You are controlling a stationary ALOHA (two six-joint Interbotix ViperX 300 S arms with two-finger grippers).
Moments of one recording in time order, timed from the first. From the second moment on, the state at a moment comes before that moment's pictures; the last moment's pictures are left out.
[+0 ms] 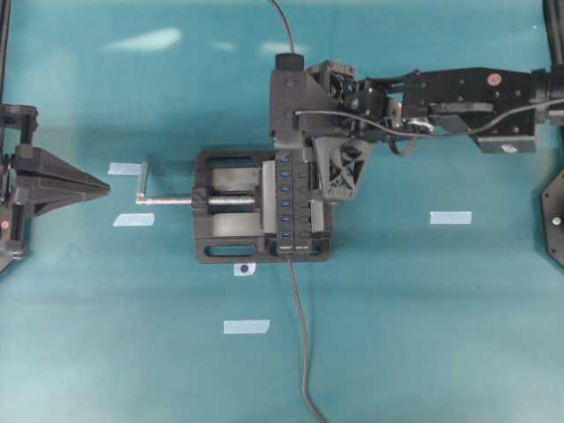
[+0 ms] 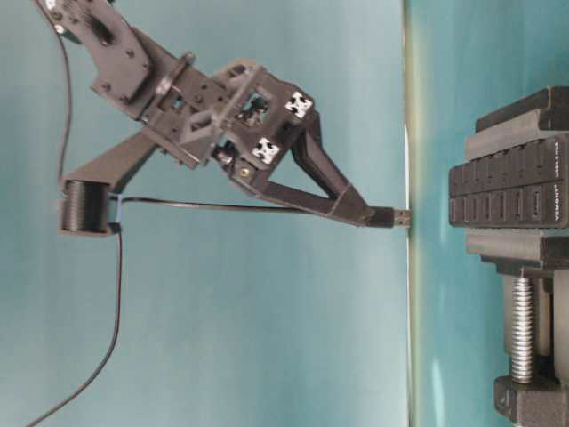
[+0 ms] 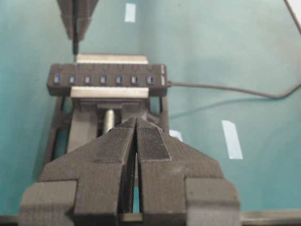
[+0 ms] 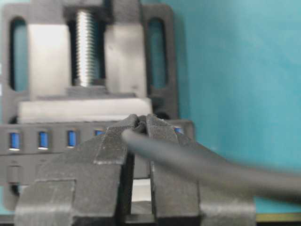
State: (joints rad) left arm 0.00 -1.00 1.16 0.01 0.13 -0.04; right arm -0.14 0.01 0.40 0.02 0.45 -0.14
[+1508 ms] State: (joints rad) left arm -0.01 -1.00 1.16 0.01 0.13 -0.04; right arm 0.03 0.02 0.42 0.02 0.47 0.06
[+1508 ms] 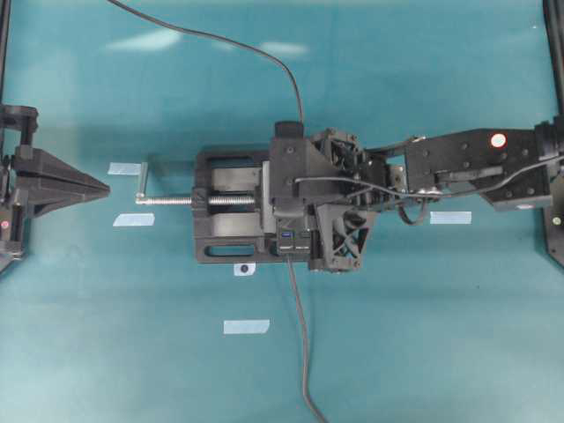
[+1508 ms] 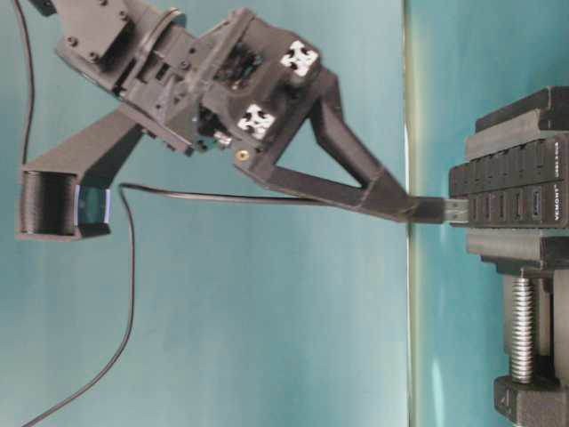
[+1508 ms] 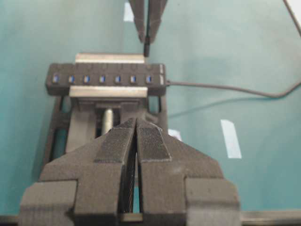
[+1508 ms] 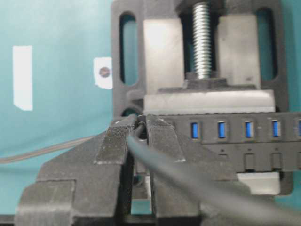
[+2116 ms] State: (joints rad) left arm -0.01 -1.00 1.17 0.01 0.13 -0.04; right arm 0.04 0.04 0.42 0.02 0.47 0.07
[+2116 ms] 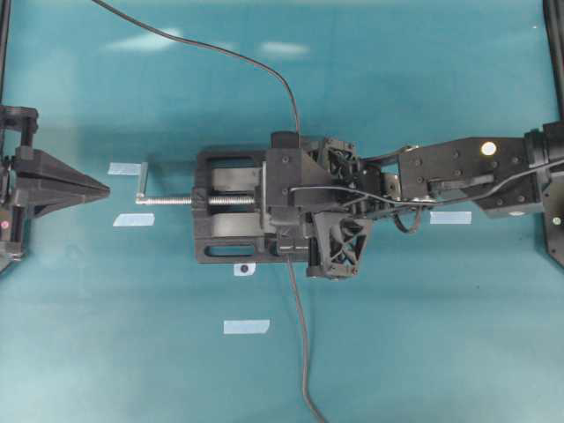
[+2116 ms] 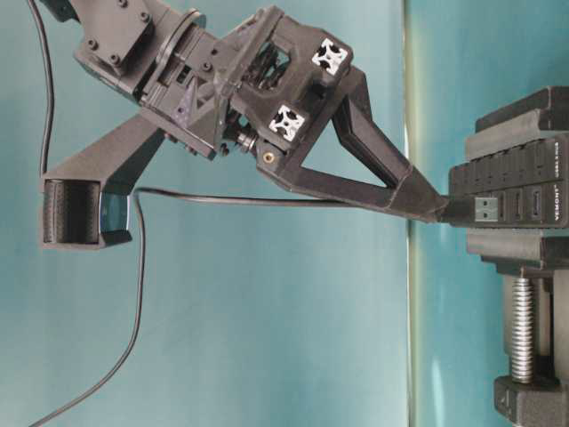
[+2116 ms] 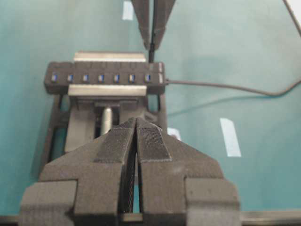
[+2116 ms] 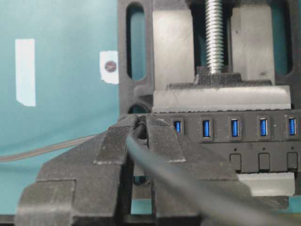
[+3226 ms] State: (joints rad) left arm -0.01 -1.00 1.17 0.01 0.13 -0.05; right arm 0.04 0.08 0.43 0.02 0.44 0.07
